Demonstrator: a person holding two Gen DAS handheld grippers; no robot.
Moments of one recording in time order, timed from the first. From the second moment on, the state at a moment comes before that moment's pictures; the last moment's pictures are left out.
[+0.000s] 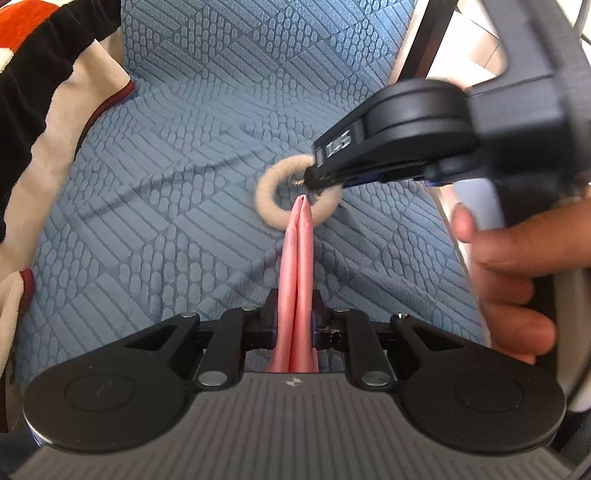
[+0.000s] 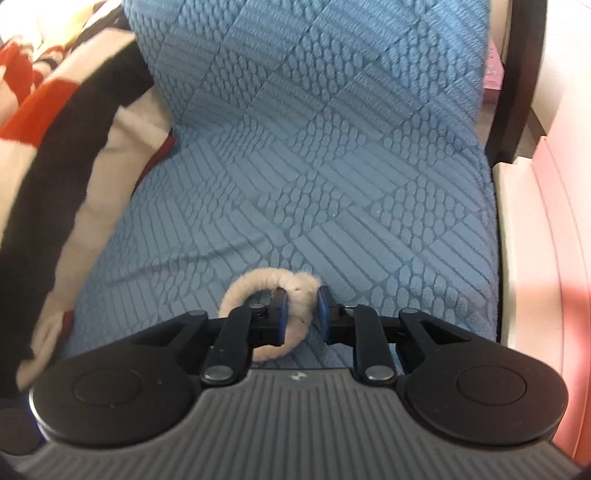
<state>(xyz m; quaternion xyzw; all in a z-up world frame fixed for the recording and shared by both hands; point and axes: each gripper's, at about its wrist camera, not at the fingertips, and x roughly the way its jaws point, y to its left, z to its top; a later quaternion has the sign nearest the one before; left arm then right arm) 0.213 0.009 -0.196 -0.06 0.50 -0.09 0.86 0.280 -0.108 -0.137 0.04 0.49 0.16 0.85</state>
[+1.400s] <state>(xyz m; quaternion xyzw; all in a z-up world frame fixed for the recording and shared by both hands) 0.192 -0.036 -0.185 0.06 0.44 -0.11 0.89 0.234 -0.164 -0.117 0.21 0.53 0.11 0.81</state>
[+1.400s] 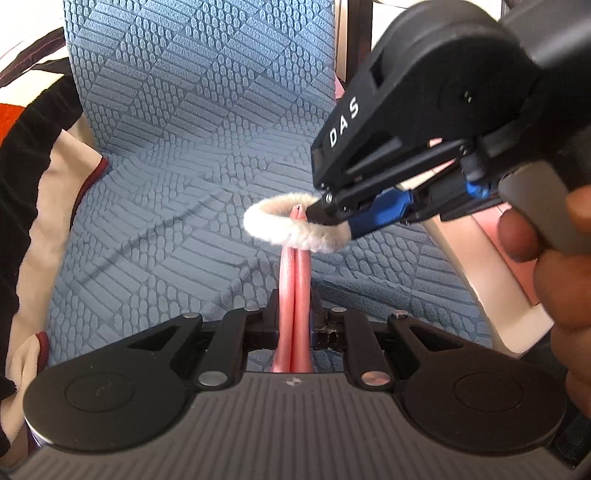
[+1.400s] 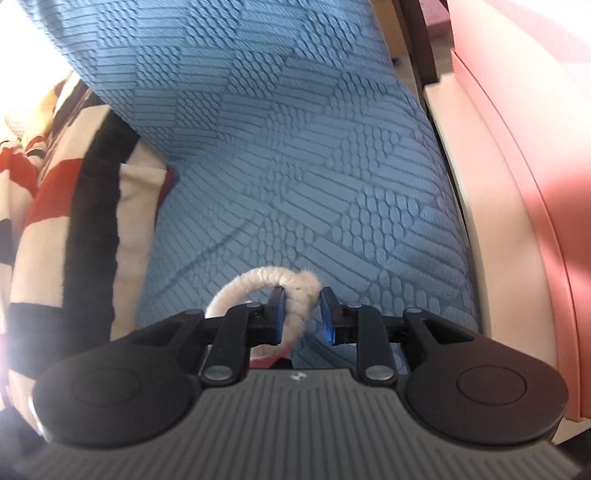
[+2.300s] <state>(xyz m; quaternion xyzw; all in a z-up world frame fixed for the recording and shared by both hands) 0.167 -0.074 -0.187 0.25 0.36 -0.11 0.89 0.225 -0.201 -0.120 0.38 0.52 0.13 0.75</state>
